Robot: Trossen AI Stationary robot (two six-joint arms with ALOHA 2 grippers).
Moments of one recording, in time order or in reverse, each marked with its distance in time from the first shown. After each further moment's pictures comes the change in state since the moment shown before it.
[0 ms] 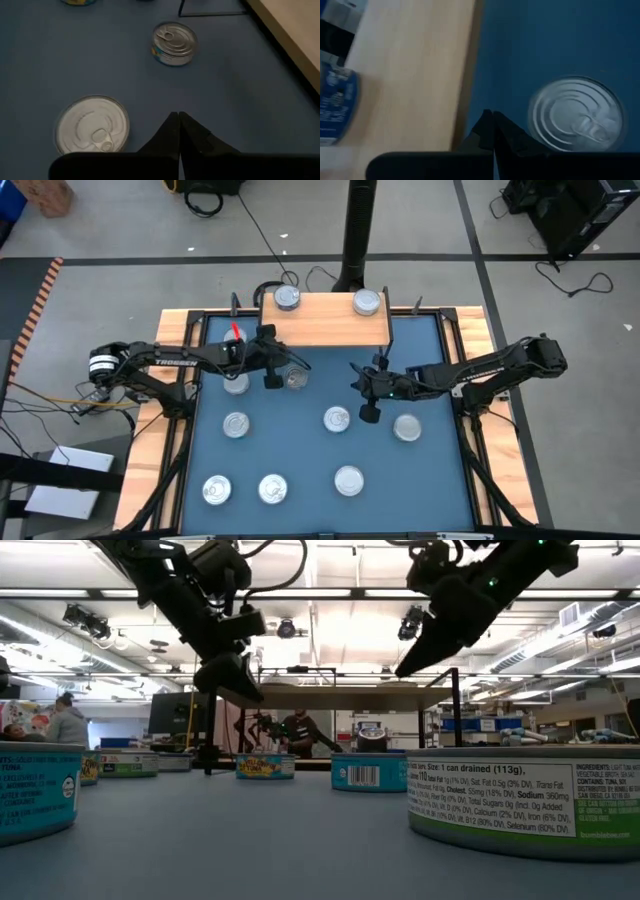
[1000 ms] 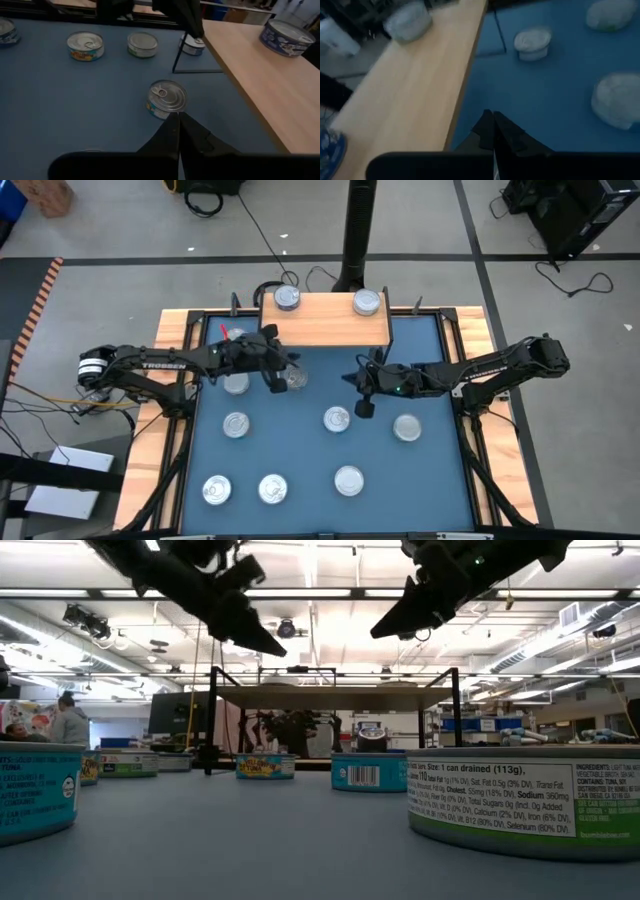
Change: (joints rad) left arm -0.049 -0.104 -0.028 0.209 0.199 -0.128; right arm -0.005 -0.024 0.000 0.231 0.030 -0.144
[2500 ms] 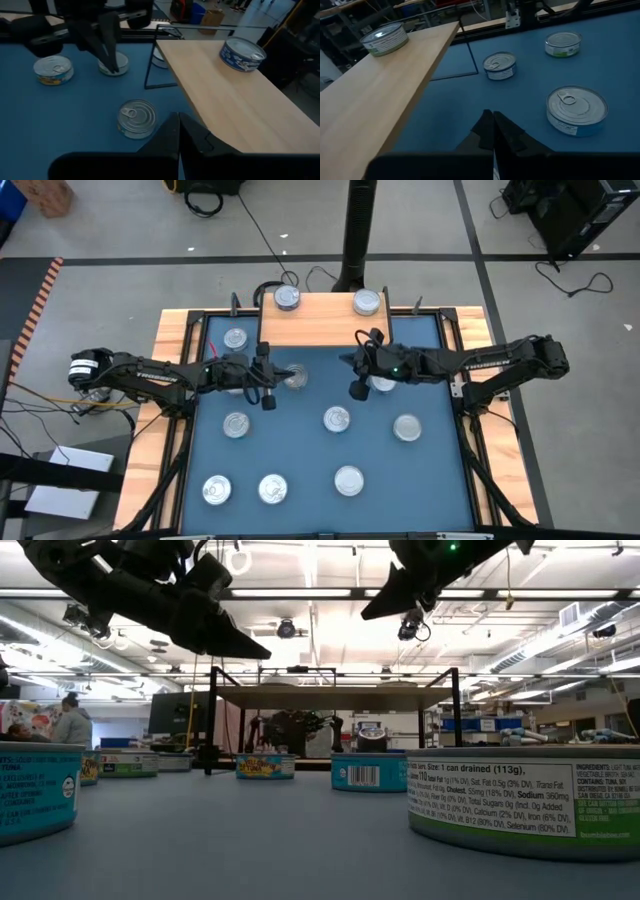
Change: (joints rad) left arm -0.105 -0.096 -0.283 0.347 0.025 -0.081; right arm -0.099 0.003 0.145 -0.107 0.005 -0.012
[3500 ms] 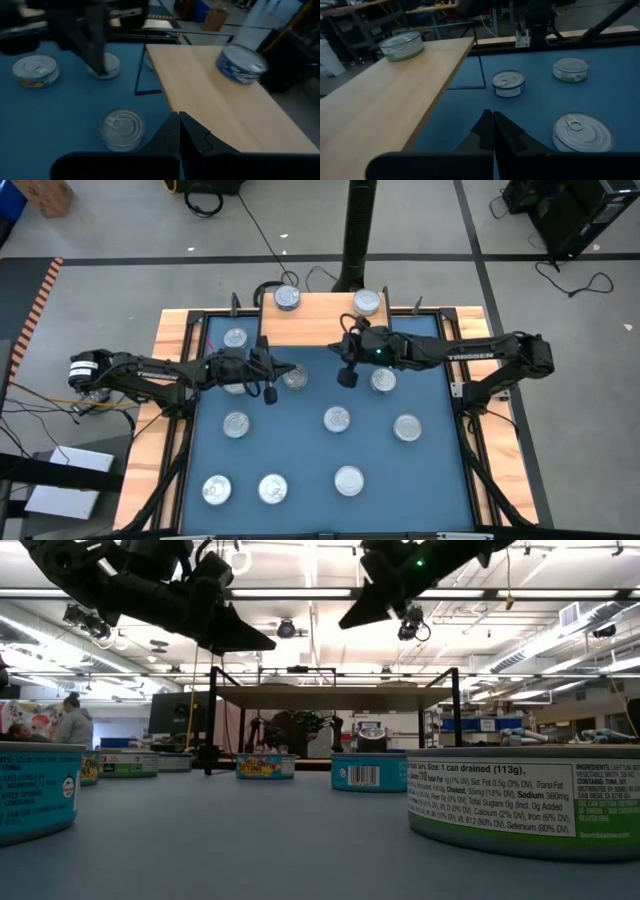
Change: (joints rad) left arm 0.058 0.000 0.002 0.078 0.047 -0.088; right arm -0.124 0.133 0.130 0.002 -0.141 -0.102
